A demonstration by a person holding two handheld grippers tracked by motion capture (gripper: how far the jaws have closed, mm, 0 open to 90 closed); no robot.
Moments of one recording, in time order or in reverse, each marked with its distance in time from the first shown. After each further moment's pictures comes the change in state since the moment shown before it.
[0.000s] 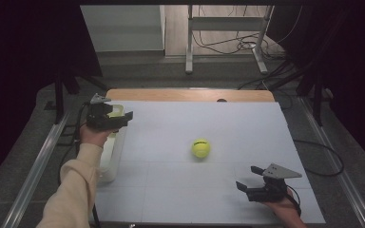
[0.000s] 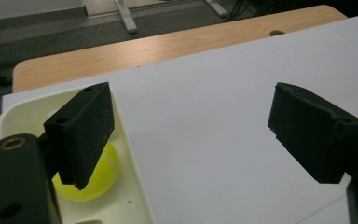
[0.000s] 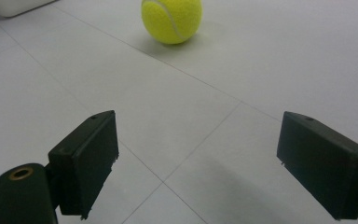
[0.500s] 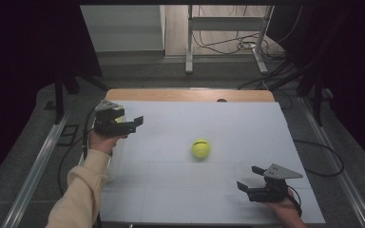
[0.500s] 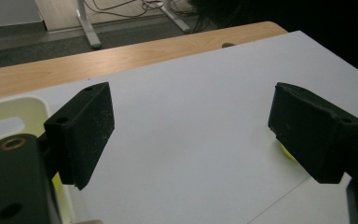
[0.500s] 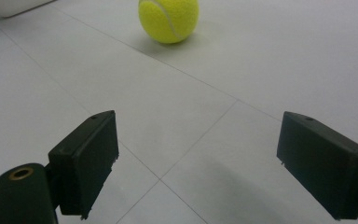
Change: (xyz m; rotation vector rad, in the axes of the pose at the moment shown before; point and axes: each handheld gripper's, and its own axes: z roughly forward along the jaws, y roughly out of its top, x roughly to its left) left arm -0.023 -0.010 0.000 -0.070 -0.136 -0.008; right arm -0.001 -0.001 -0.002 -0.003 -0.005 0.003
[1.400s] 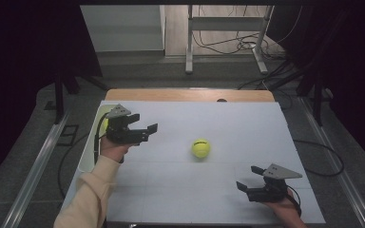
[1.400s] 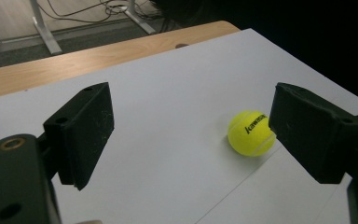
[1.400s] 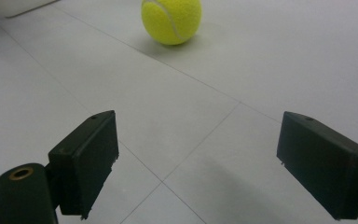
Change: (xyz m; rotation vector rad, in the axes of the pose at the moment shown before) left arm -0.041 -0.003 0.004 -0.006 -0.125 0.063; right arm 0.001 0.001 0.001 -0.002 0.004 -0.006
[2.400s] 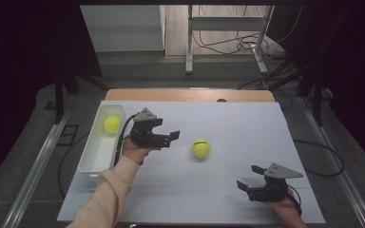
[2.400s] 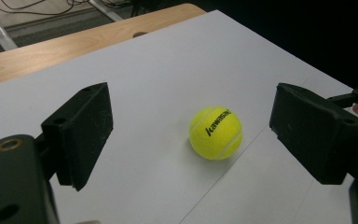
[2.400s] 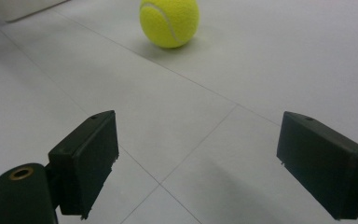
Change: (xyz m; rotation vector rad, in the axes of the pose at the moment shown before) left arm -0.036 0.002 0.048 0.061 -0.104 0.072; right arm -0.002 0.000 -0.001 -0.010 -0.002 0.009
